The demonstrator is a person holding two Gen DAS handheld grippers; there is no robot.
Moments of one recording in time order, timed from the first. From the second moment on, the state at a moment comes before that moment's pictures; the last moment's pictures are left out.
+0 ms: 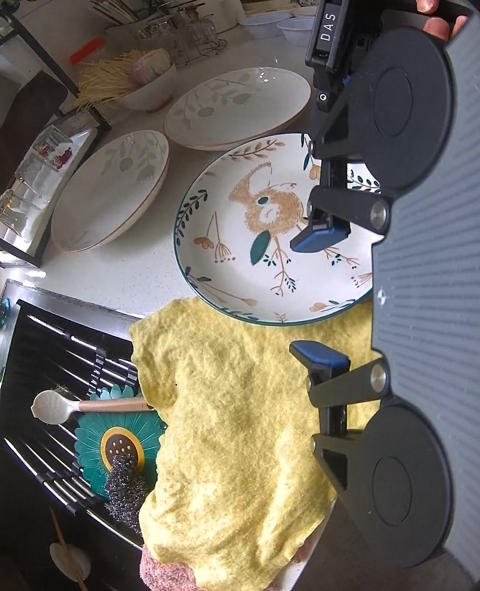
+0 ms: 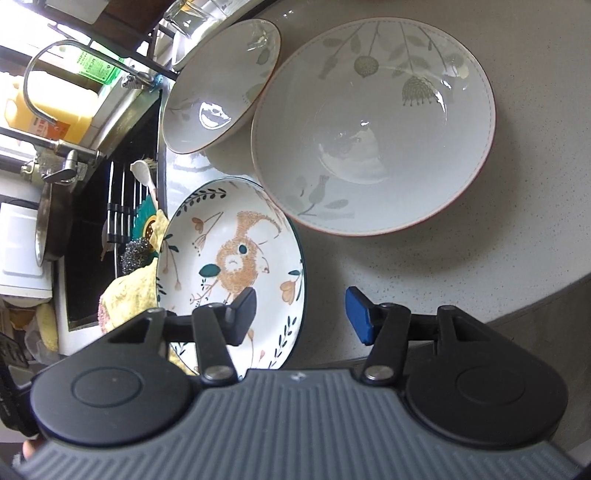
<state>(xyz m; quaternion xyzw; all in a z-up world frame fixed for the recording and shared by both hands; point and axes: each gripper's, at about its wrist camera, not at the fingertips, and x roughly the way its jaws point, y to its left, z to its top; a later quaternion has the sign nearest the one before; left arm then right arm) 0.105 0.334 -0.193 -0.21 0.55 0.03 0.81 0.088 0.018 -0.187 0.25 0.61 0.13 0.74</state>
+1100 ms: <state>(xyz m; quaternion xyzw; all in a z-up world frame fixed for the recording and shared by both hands) 0.127 0.336 -0.176 -0.16 0.53 0.04 0.83 0.110 0.026 -0.190 0.21 0.59 0.19 0.75</state>
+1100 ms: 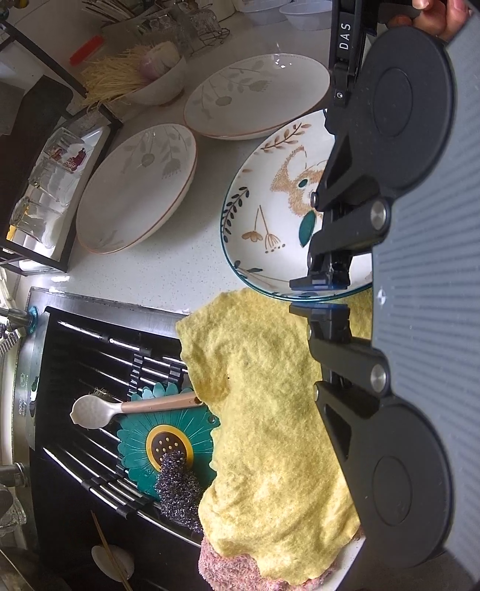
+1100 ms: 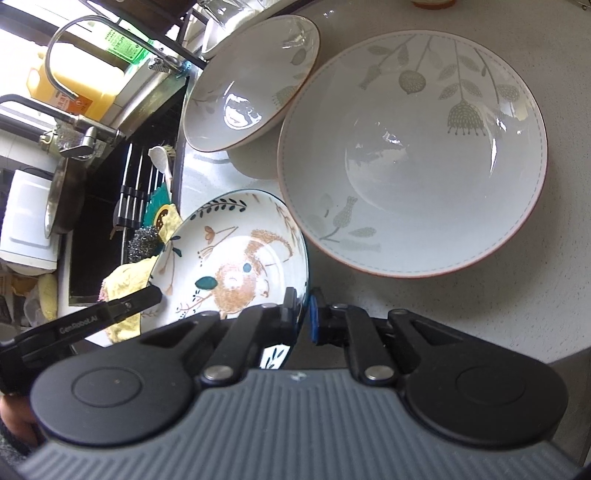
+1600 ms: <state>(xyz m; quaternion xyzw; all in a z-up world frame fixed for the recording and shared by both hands) 0.127 0.317 -0.131 -0.15 0.49 0.02 0.86 0.112 0.008 -0.151 0.20 0.53 0.22 0.80</state>
